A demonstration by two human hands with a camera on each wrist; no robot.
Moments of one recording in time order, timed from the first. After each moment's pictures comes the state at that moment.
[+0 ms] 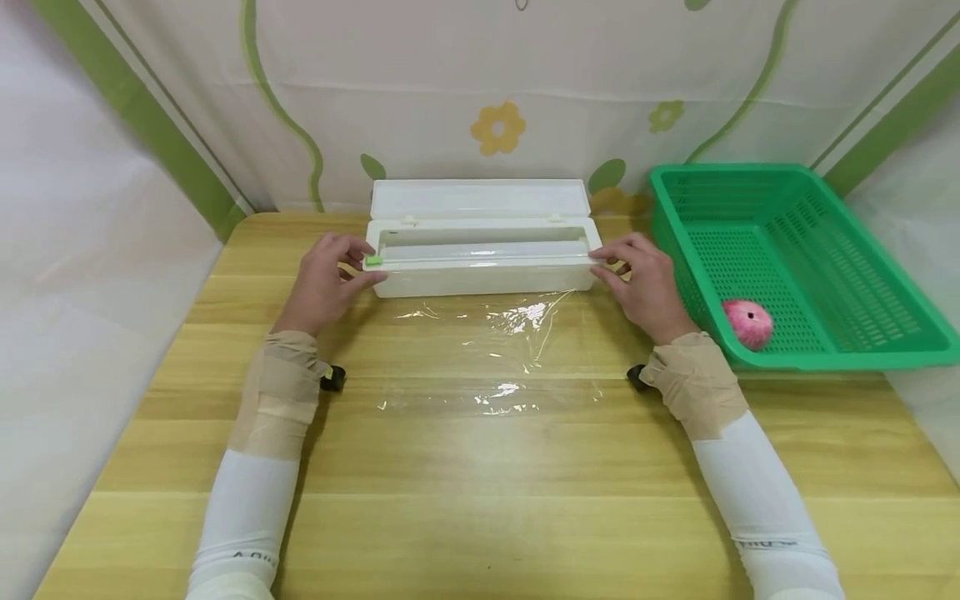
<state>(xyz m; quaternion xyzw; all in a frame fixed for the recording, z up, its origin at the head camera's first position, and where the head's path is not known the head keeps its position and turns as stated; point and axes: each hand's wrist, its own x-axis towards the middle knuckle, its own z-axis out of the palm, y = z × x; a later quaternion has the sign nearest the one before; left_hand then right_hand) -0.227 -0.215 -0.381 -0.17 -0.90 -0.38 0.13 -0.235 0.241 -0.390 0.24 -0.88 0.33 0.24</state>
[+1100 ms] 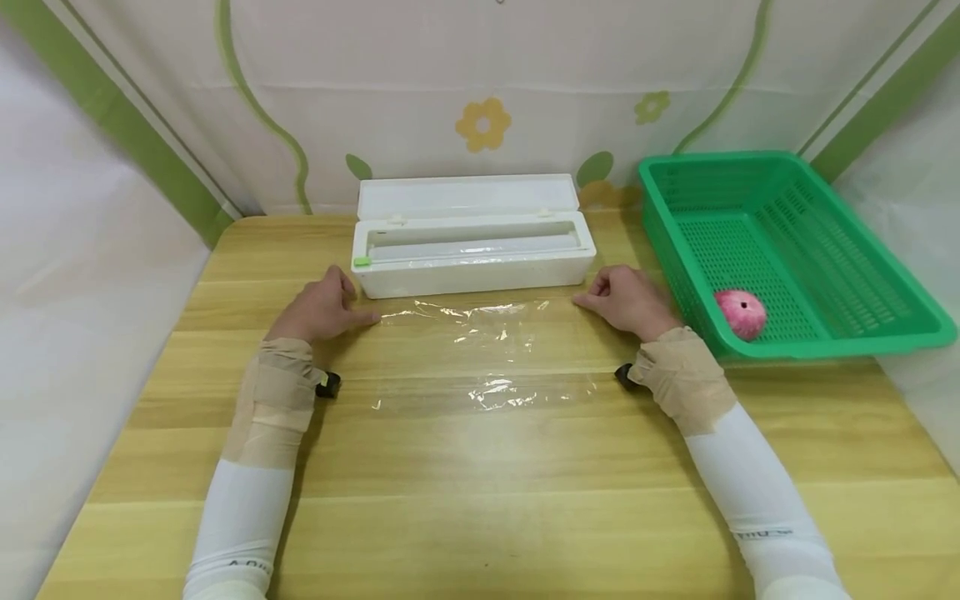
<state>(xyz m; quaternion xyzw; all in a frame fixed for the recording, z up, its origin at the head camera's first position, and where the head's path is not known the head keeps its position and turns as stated) -0.224 -0.218 -0.388 -0.09 -0.95 -0.26 -0.14 -0.223 0.237 -0.395 0.04 -0.98 0.21 -0.04</state>
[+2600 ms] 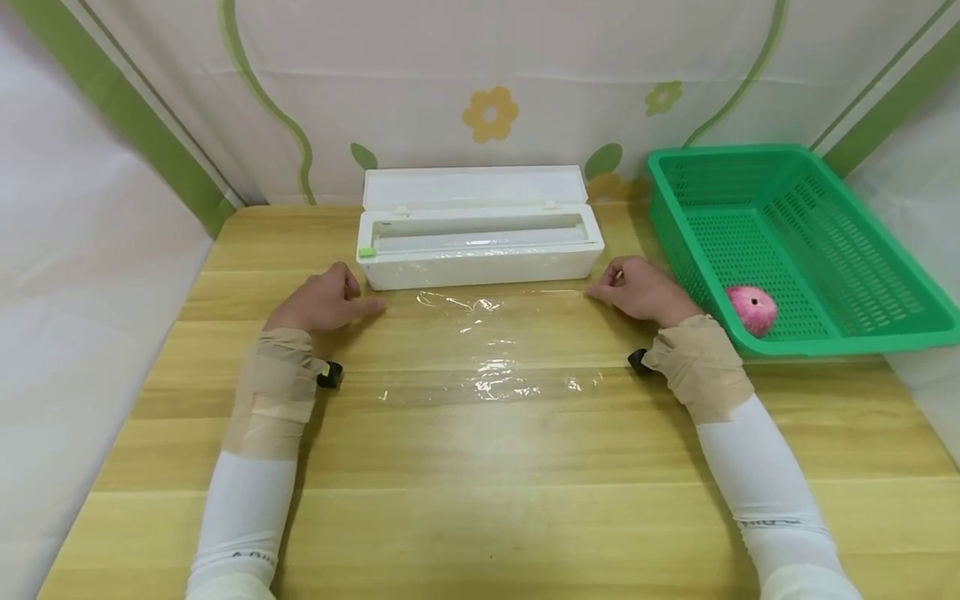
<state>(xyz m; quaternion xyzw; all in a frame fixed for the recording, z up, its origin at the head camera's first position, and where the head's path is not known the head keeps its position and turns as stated) -0.219 -0.222 -0.379 -0.09 -0.94 -0.26 -0.18 -0.231 0.250 -0.388 0.09 -0.96 0.26 -0.10</state>
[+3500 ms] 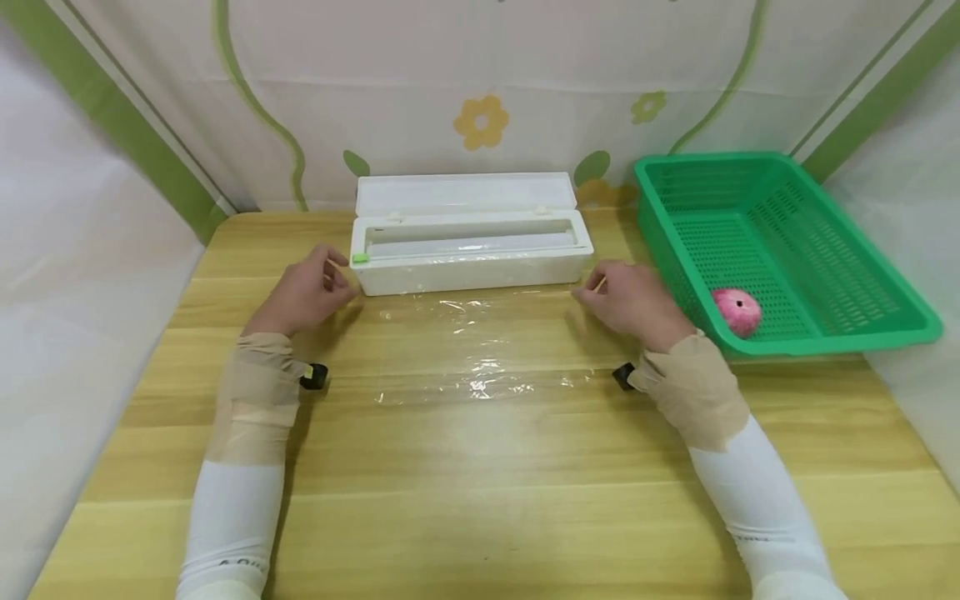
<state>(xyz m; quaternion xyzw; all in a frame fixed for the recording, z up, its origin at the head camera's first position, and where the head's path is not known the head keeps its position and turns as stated) -0.227 -0.229 -0.377 -0.13 -0.93 -0.34 -0.06 -0.190 0.222 -0.342 0.06 -0.98 0.18 -0.07</state>
